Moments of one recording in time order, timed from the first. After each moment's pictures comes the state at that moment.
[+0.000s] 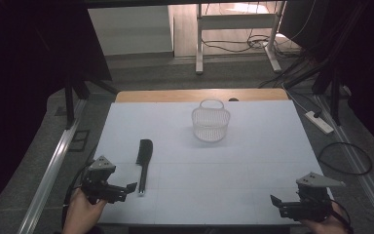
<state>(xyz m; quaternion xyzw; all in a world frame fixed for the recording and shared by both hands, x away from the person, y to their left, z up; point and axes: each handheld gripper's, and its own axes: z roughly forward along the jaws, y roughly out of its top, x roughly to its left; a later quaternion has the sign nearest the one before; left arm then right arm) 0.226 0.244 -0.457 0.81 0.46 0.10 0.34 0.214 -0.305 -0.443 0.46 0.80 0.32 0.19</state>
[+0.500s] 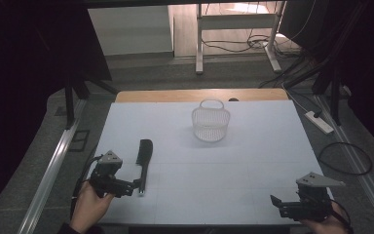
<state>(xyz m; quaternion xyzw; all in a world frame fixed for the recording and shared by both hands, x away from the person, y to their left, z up) 0.245 0.231 -0.458 0.82 0.45 0.09 0.33 0.214 -0.305 -0.443 0.46 0.80 0.32 0.19</state>
